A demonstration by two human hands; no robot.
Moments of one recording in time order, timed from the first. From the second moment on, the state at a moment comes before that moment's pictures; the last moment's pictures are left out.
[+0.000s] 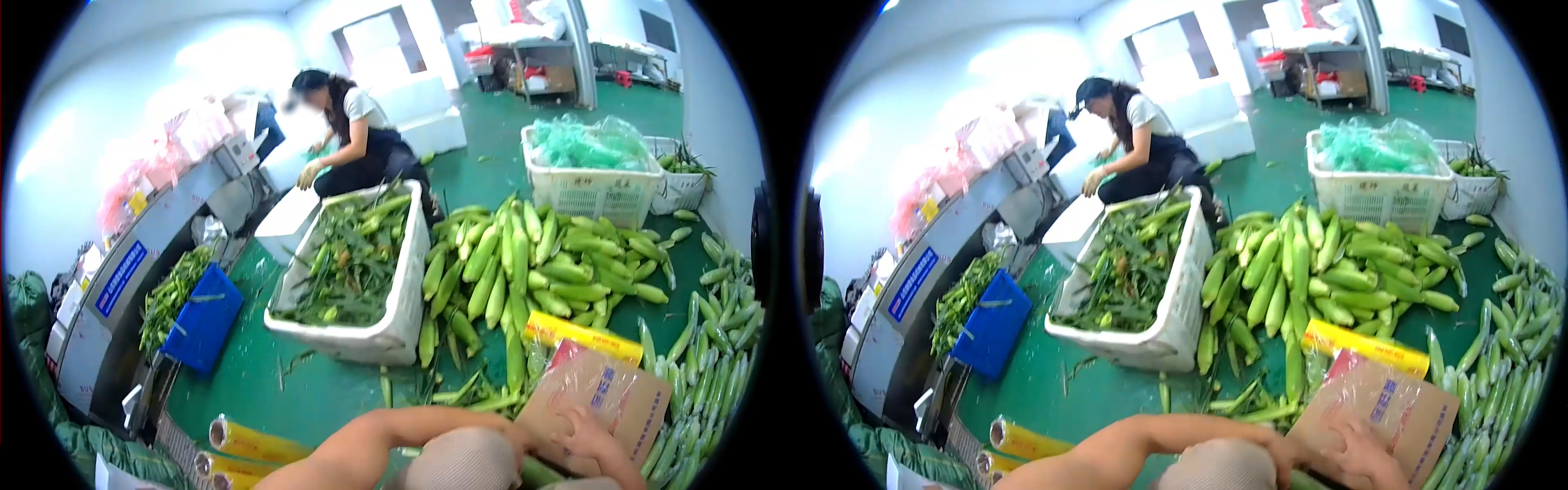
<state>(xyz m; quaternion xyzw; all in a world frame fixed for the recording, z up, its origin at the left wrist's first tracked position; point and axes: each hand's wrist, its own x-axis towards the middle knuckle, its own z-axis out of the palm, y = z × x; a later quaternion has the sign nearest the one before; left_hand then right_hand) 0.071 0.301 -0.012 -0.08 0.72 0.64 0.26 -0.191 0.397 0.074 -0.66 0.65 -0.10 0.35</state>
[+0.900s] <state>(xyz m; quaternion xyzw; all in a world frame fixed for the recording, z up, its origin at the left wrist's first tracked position) -0.076 0.273 0.159 -0.23 0.40 0.86 -0.22 -0.153 0.452 0.076 -0.48 0.67 -0.54 0.17</state>
